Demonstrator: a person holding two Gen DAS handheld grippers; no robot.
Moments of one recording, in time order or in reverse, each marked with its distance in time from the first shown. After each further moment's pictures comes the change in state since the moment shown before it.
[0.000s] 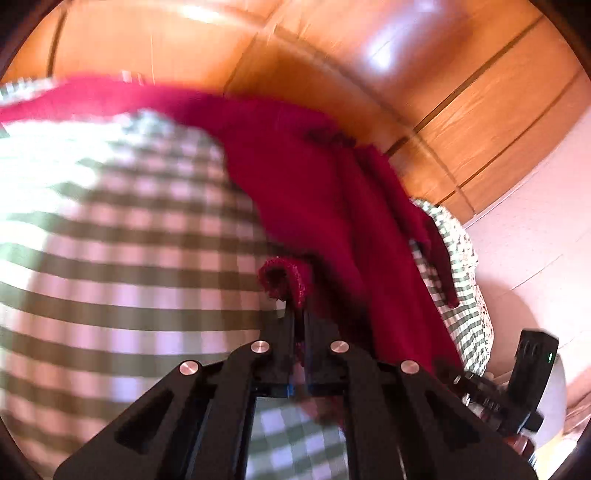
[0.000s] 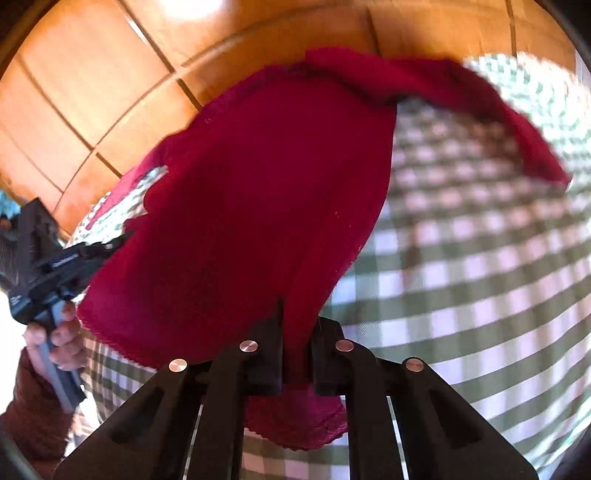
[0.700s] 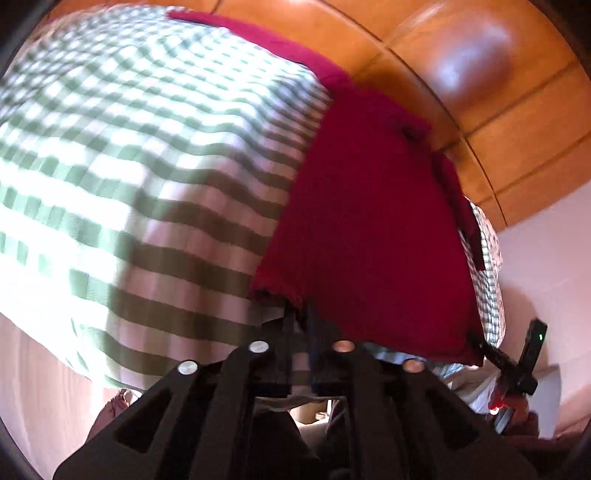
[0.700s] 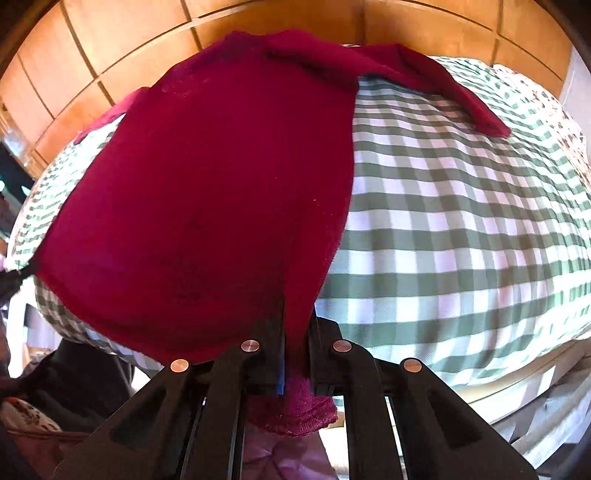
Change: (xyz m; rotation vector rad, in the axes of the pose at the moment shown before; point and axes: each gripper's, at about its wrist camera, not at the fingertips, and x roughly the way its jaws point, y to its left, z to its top) left arm -0.158 0.104 -0.159 -0.265 0.035 0.176; right arm -0.060 -0.023 -0.107 -0.132 0.110 -0.160
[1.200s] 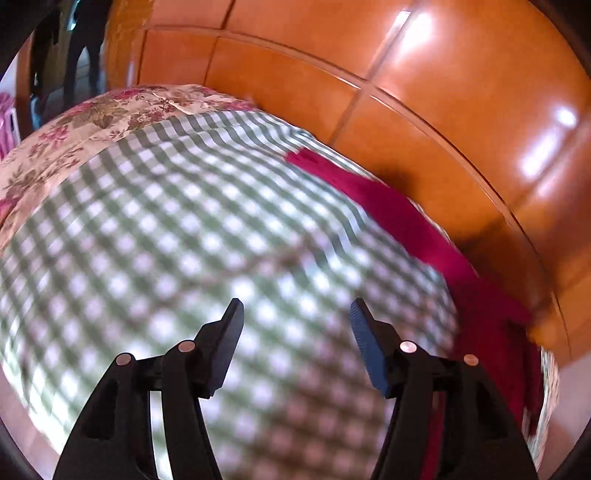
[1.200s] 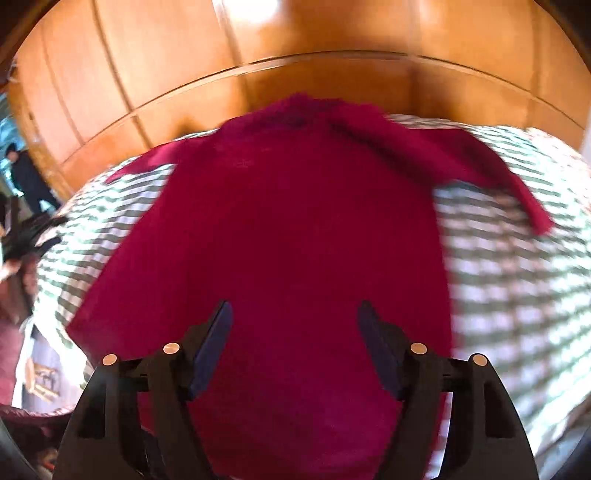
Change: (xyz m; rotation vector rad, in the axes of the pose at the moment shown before) left arm -0.010 0.084 0.205 -0.200 -0.361 0.329; right arm 0.003 0.092 0.080 -0.066 -0.177 0.104
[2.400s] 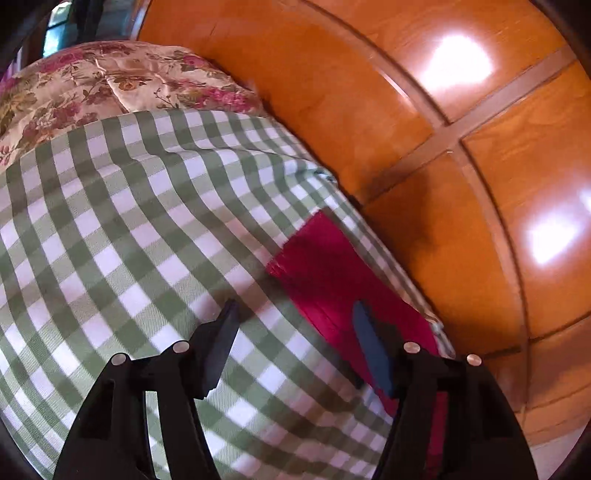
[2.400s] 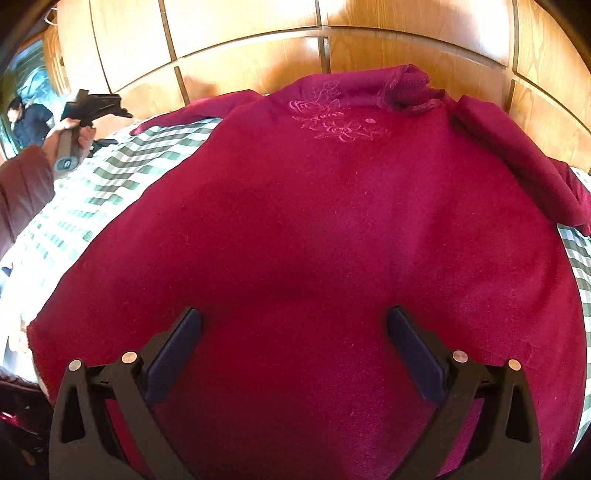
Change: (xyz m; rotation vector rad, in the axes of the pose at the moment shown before) left arm 0.141 -0.014 0.123 -0.242 0.067 -0.064; right arm 0.097 0.071 -0.003 -0.170 0.004 0.025
